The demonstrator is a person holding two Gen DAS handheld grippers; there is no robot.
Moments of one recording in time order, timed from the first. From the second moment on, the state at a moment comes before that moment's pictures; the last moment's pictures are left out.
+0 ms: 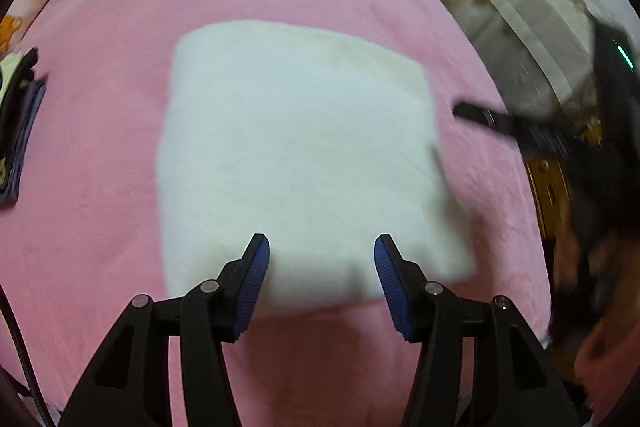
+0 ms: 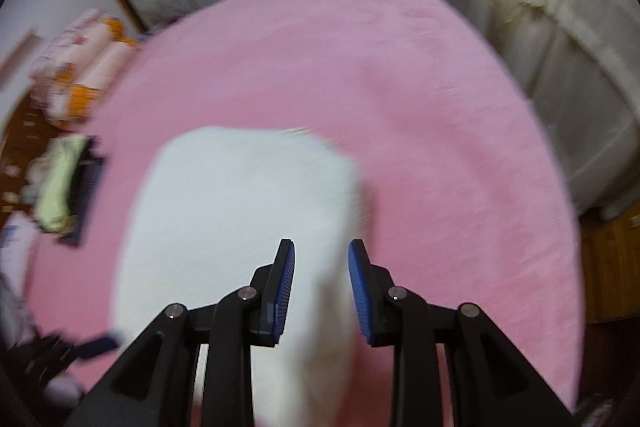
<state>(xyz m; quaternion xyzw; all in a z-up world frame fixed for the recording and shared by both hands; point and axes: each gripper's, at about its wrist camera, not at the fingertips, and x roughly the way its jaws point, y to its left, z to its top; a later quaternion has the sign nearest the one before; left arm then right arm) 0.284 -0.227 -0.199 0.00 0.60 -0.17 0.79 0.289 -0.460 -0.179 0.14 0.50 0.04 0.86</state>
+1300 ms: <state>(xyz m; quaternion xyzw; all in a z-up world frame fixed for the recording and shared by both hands) 0.325 -0.161 -0.254 -0.08 0.65 -0.15 0.74 0.231 -0.375 -0.230 0.20 0.49 0.11 0.84</state>
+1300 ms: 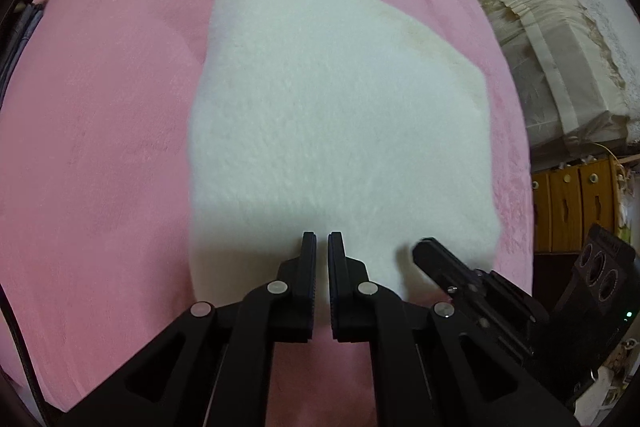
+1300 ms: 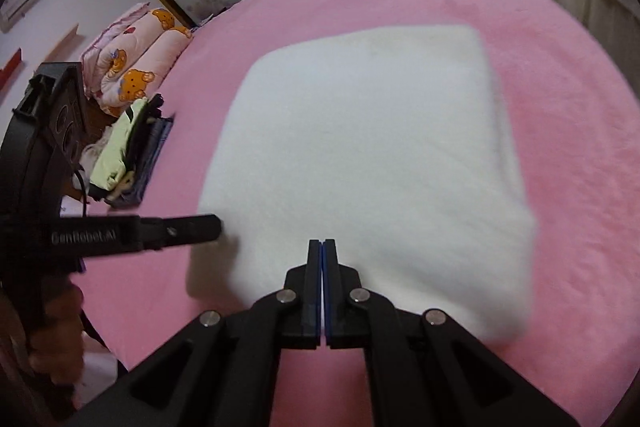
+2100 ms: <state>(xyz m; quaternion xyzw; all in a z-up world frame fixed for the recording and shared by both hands) 0.484 -0.189 -0.318 -0.14 0.60 -0.16 0.77 0.412 -0.365 -0.281 0.24 0.48 0.11 0.83</state>
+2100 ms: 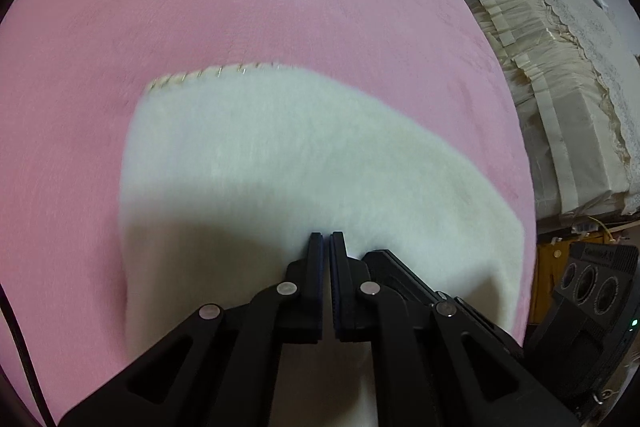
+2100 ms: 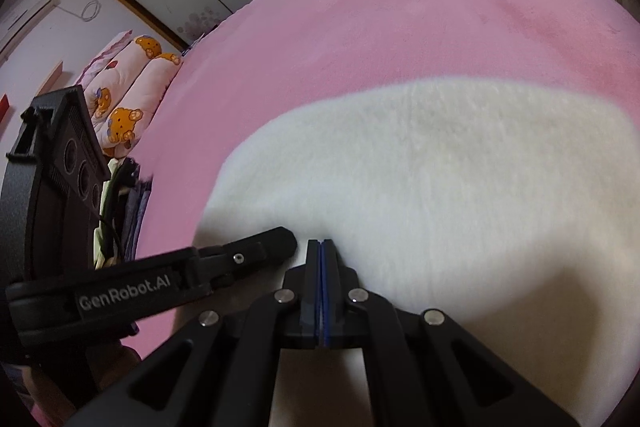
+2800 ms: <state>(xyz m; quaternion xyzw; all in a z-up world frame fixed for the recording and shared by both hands) 0.510 -0.186 -0.321 -0.13 0.58 -0.19 0.78 0.386 -0.431 -0.267 0.19 0.43 -0.07 0.88</state>
